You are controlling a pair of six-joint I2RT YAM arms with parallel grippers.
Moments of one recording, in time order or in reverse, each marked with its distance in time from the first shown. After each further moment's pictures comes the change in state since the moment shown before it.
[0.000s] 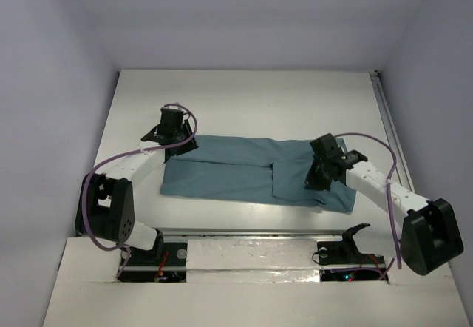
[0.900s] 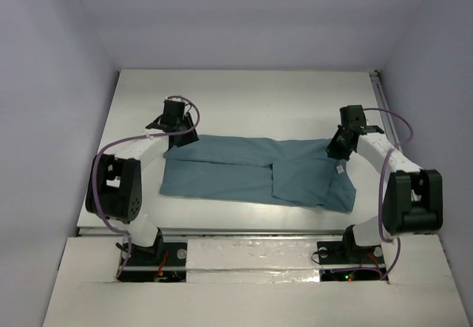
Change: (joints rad) left arm 0.019 0.138 0.122 0.017 0.008 0.054; right arm -0.364 0.195 0.162 0.111 0.010 -0.185
